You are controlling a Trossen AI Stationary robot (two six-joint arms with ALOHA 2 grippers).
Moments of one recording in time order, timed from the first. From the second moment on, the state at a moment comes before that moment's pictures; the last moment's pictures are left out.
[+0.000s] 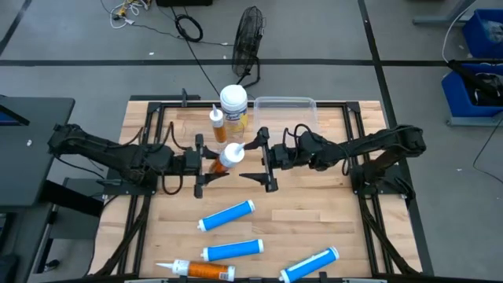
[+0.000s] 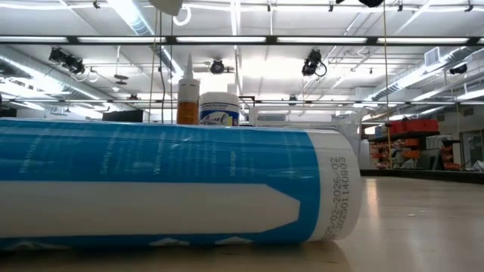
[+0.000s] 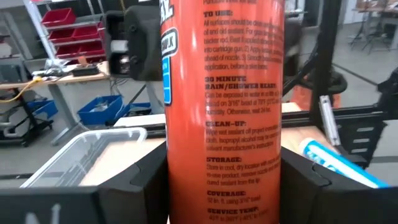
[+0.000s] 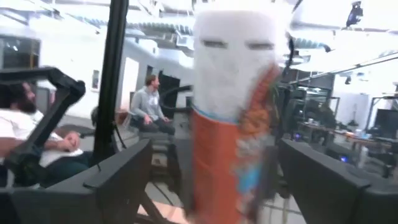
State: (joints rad) left arm -0.26 1.02 0.80 0.16 -0.34 0.09; right arm 0.08 1.58 1.05 0.82 -0.14 -0.14
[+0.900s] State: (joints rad) left arm -0.23 1.07 0.80 0.24 -0.28 0.09; right arm 0.07 1.69 1.20 0.70 -0.15 -0.14
